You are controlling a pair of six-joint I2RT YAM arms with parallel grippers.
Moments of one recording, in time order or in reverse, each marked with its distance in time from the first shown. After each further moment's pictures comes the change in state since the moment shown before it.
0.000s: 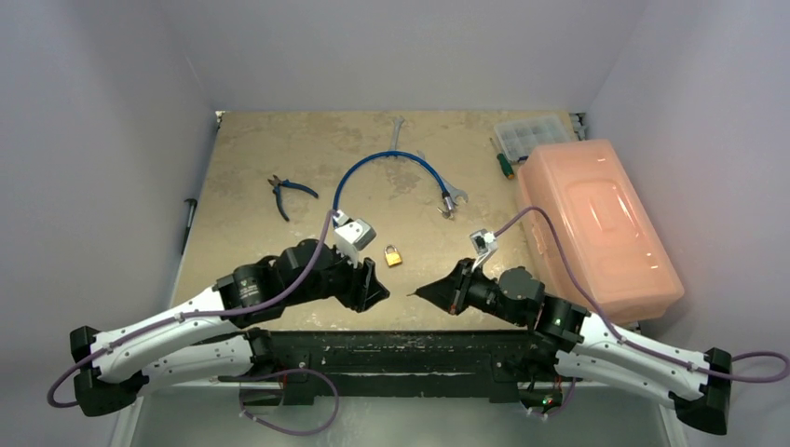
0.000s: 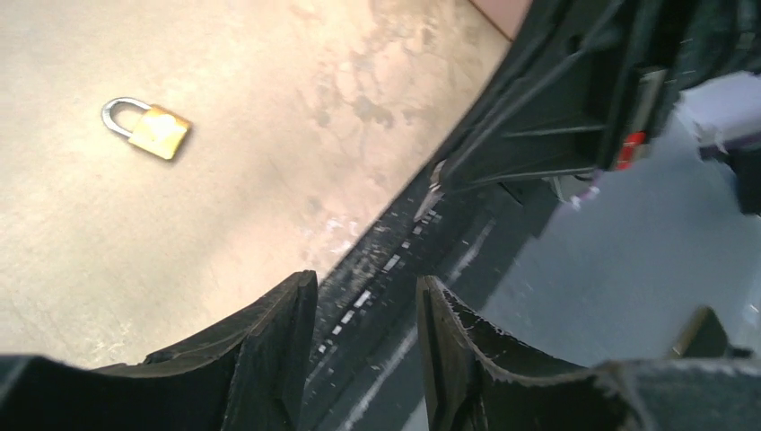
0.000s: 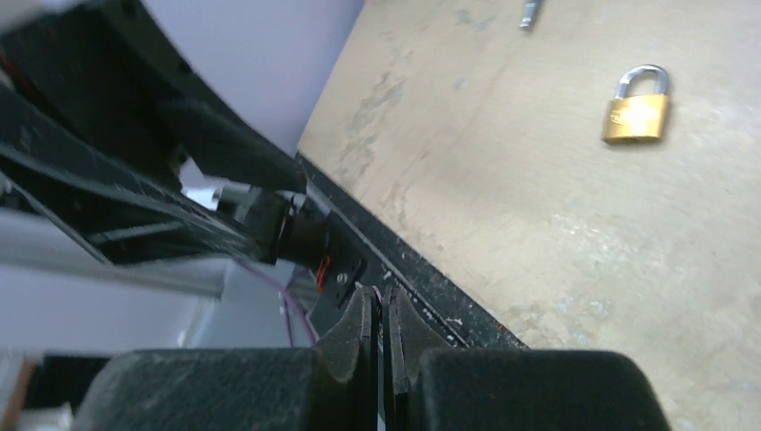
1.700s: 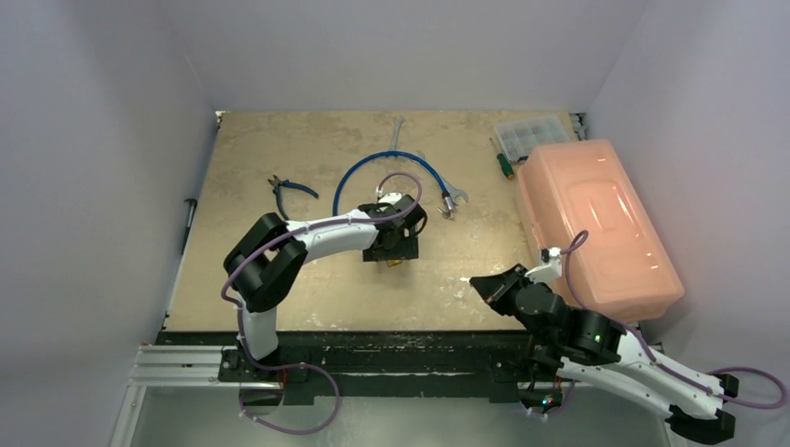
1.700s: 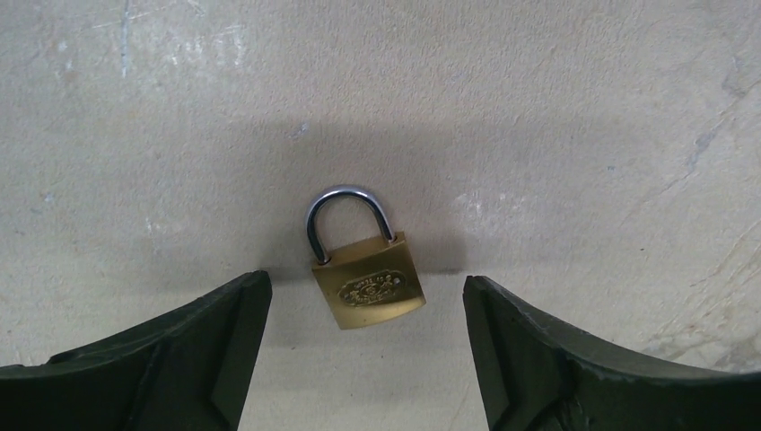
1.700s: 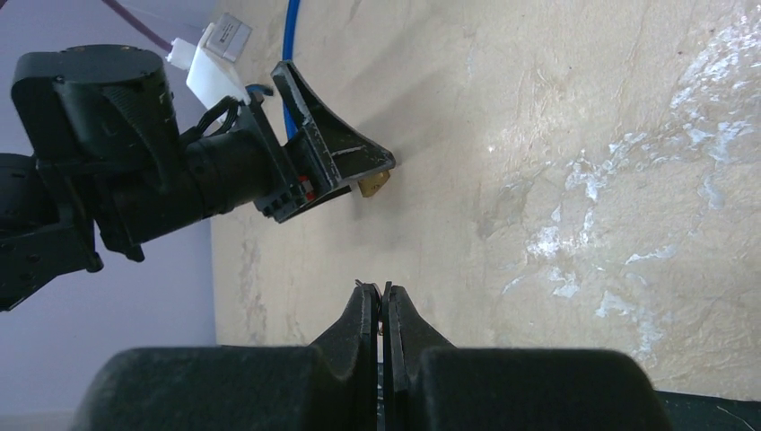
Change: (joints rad) left arm 0.245 1.030 0.357 -0.031 -0.290 -0.386; right arm 0.006 -0.294 0.030 -0.672 0.596 0.527
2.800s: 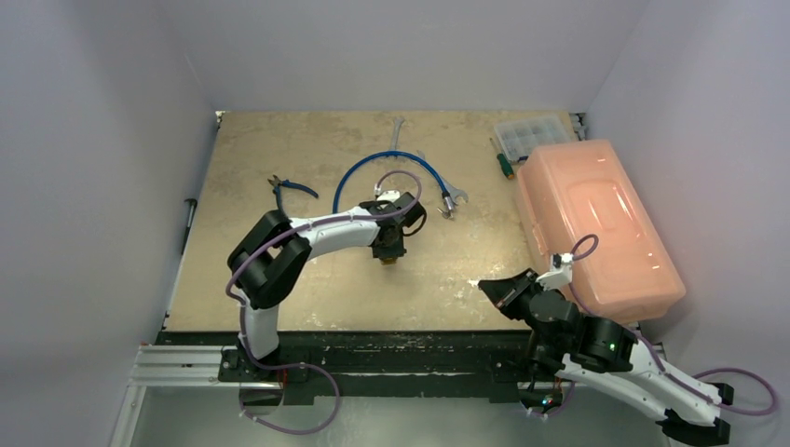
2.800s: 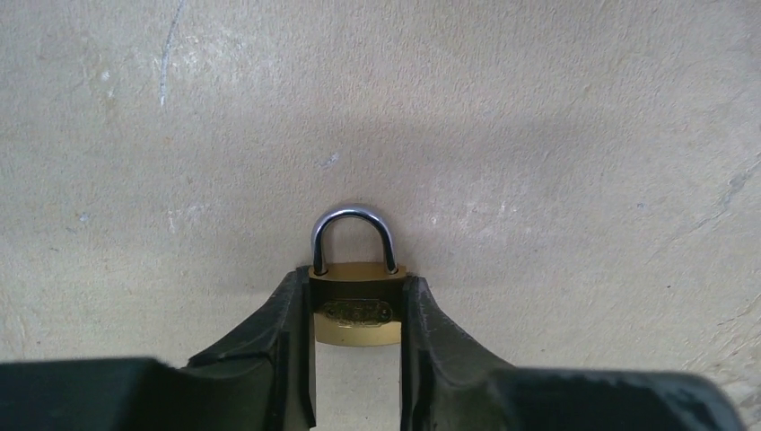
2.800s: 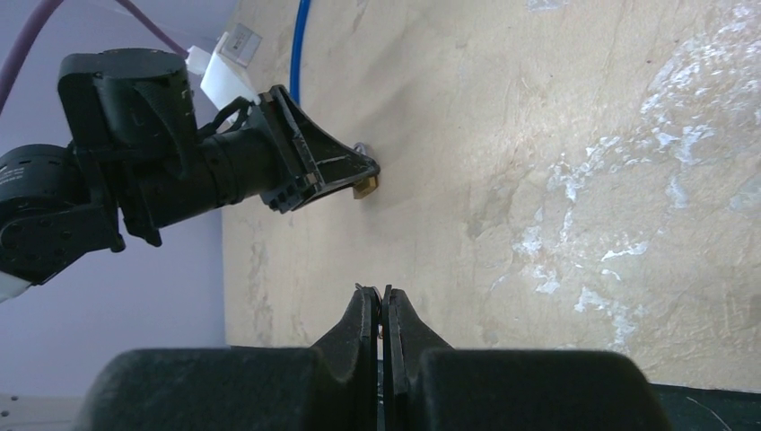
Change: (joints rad) left arm 0.018 0.055 0.040 -0.020 -0.021 0.004; right arm 0.000 -0.151 -0.001 -0.103 0.001 -0.001
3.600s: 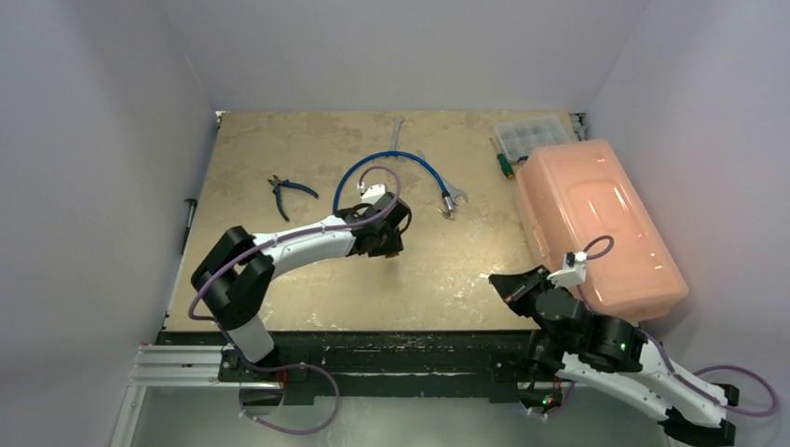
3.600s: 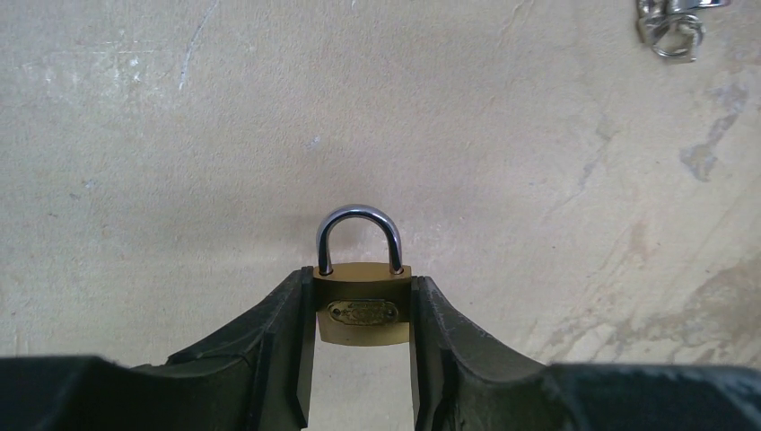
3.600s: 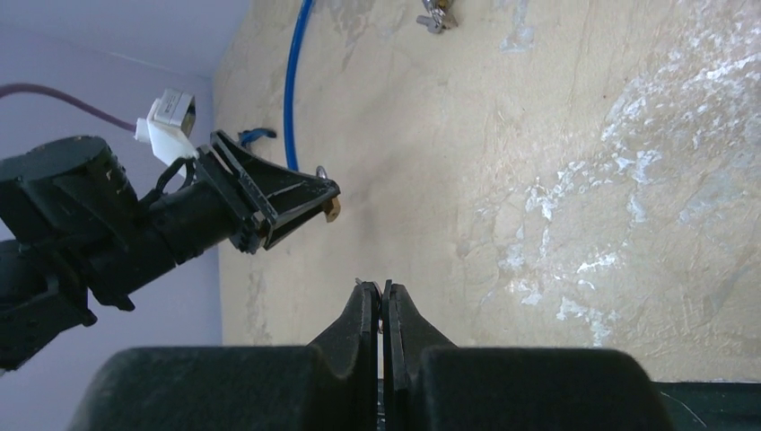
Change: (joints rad) left arm 0.007 -0.202 -0.165 0.154 0.008 -0.089; right arm -0.001 0.014 0.060 -0.087 0.079 0.023
